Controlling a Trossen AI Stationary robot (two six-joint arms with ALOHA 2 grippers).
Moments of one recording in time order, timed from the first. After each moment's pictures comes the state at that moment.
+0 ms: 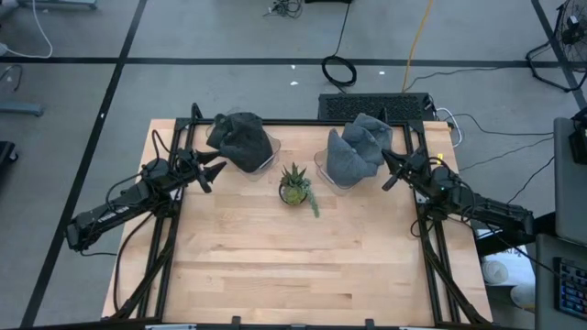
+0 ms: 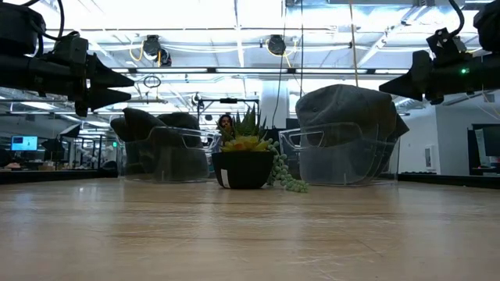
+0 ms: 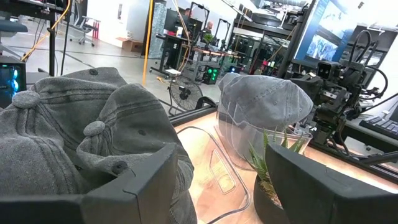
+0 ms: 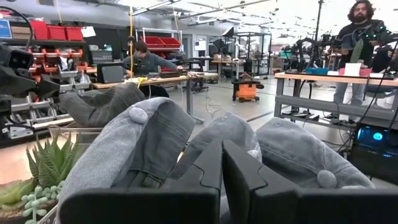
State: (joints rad) left arm 0.53 0.02 0.01 0.03 0.03 -0.27; right arm -0.29 0.00 0.02 0.06 0.44 -0.01
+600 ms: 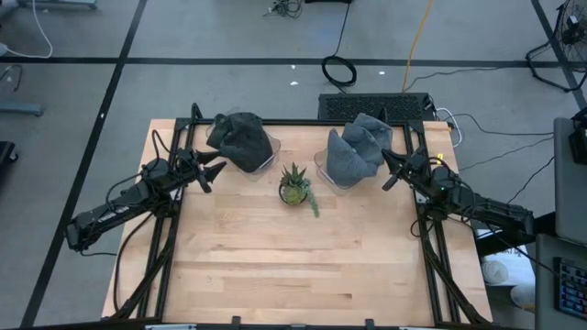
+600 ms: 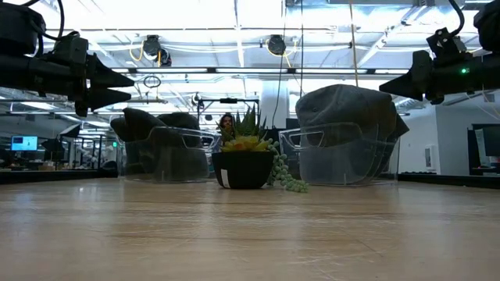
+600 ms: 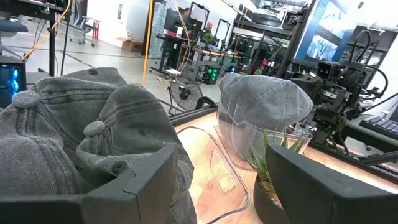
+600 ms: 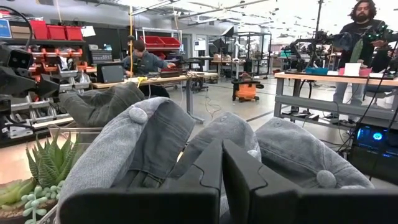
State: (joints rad) left arm 0.53 0.02 0.01 0.03 0.03 -0.27; right arm -0.29 0.01 0.02 0.08 0.44 -0.01
